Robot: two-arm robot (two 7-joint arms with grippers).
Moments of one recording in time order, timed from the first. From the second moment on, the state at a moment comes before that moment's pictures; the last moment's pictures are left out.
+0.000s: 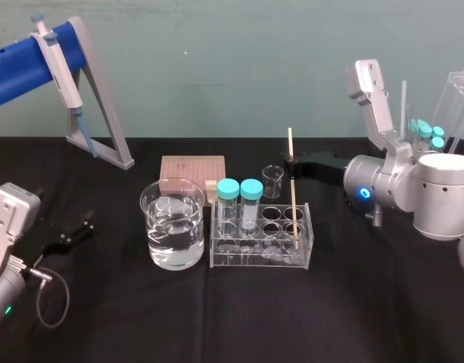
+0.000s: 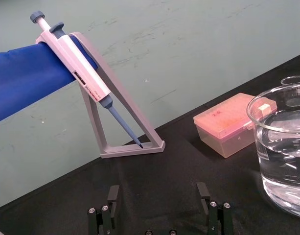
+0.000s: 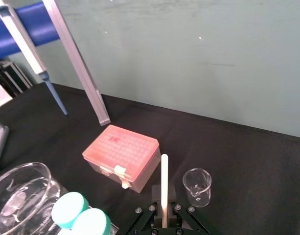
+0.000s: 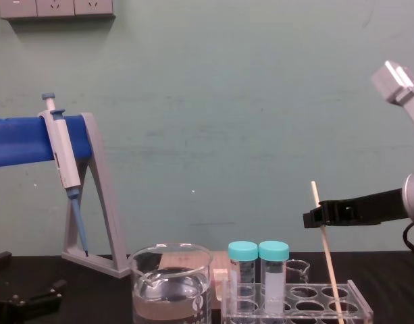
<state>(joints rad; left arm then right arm) -0.20 0.60 0.45 -1.41 -0.25 -0.12 0.03 0.61 0.37 -0.44 -1.25 0.60 0.51 0.28</state>
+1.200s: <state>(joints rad) -0.20 0.60 0.45 -1.41 -0.25 -0.12 0.03 0.50 0.47 -0.37 -1.41 0.66 0.25 0.38</state>
